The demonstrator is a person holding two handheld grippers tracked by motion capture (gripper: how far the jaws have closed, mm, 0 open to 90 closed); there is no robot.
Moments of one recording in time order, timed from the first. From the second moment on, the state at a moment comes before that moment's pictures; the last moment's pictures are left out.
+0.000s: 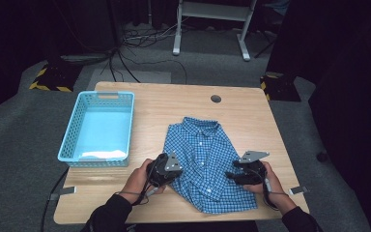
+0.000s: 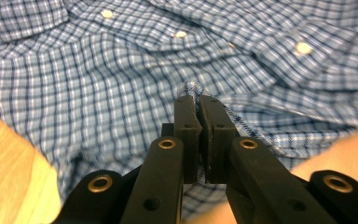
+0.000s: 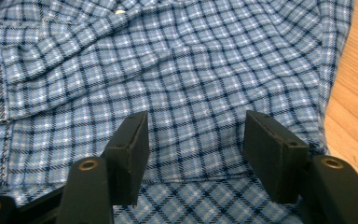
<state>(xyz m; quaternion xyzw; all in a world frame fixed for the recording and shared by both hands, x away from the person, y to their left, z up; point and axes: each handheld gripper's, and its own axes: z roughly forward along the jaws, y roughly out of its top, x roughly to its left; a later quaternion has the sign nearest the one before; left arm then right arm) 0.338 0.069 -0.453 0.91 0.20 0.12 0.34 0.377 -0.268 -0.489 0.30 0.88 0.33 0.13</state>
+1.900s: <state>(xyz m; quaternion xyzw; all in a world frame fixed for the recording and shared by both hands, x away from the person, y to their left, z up) 0.276 0.157 -0.477 0.89 0.29 0.12 0.34 0.385 -0.261 -0.485 0.30 0.89 0.31 0.15</state>
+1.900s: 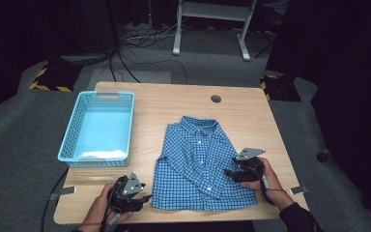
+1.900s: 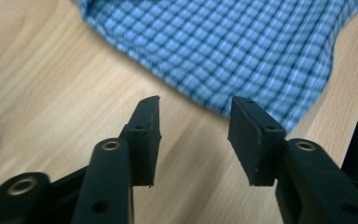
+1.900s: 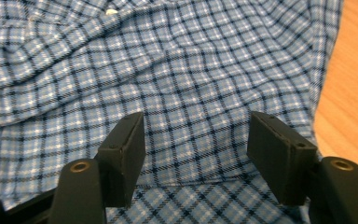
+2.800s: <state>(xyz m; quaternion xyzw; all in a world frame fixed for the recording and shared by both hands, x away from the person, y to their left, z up) 0.323 0.084 -0.497 0.90 0.26 0.10 0.34 0.329 -0.194 -0.481 0.17 0.93 0.30 0.09</state>
